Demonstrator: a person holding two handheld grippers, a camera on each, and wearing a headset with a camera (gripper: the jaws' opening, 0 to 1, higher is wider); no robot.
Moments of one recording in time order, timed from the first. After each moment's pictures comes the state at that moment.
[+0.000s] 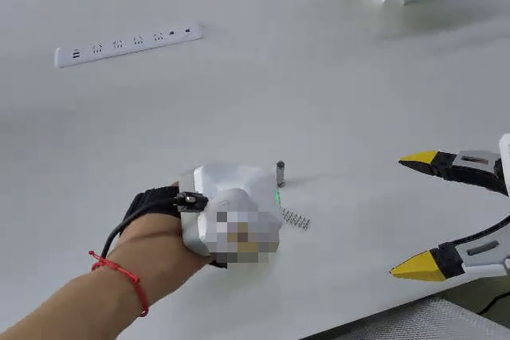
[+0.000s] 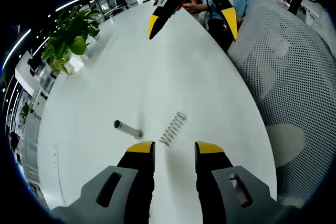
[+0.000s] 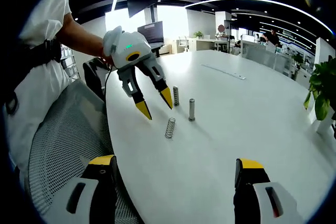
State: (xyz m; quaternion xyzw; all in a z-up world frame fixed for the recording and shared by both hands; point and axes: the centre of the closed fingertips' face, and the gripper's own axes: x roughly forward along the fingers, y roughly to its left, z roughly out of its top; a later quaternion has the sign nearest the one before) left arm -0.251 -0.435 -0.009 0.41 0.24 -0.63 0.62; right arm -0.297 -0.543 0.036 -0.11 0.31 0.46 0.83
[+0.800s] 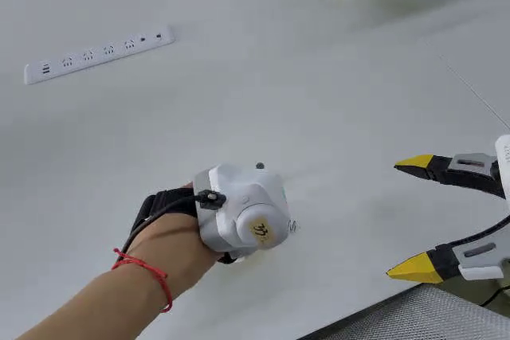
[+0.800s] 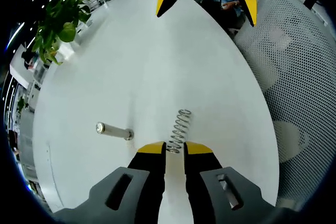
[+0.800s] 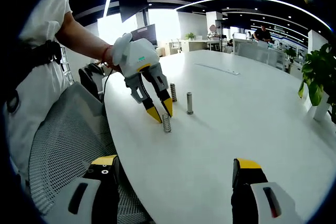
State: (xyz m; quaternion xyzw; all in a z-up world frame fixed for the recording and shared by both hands) left arm -0.250 -0.446 -0.038 0.43 0.29 -0.61 0.60; right arm -0.311 -0.559 0.028 -0.09 0.31 0.43 0.84
